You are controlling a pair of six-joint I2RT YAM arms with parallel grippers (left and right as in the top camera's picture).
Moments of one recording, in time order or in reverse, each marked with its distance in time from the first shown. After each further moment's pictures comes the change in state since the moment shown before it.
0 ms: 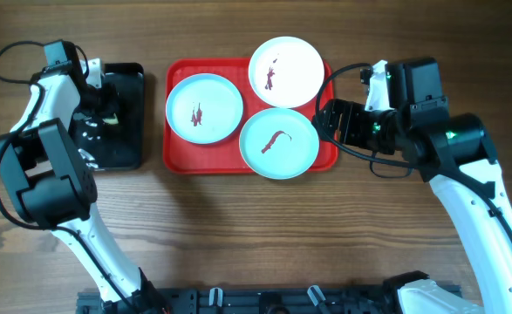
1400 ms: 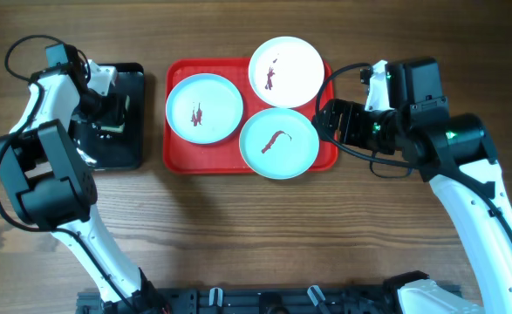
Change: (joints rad) left arm -0.001 -0.011 -0.002 -0.098 0.000 0.298; right arm 0.000 0.000 0.000 0.000 0.000 0.000
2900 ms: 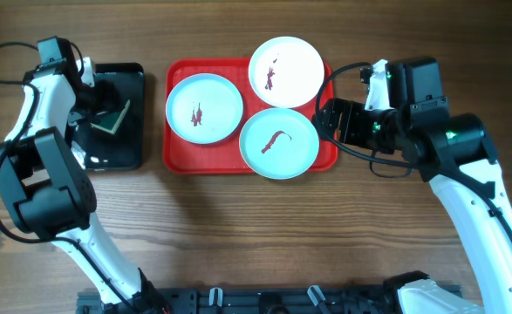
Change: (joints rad) left arm 0.001 -0.065 -0.011 0.034 -0.048 -0.335; right arm 0.000 0.000 0.000 0.008 0.000 0.000
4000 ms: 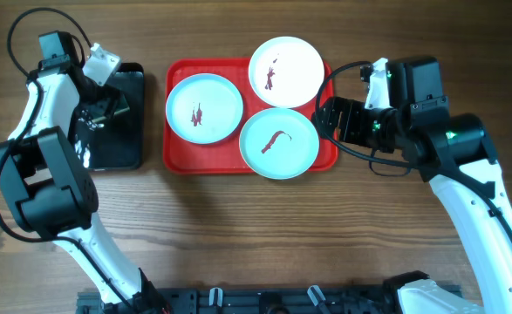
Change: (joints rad) left arm -0.018 0.003 -0.003 0.116 -0.034 0.696; right arm 0.000 0.000 0.000 0.015 0.000 0.000
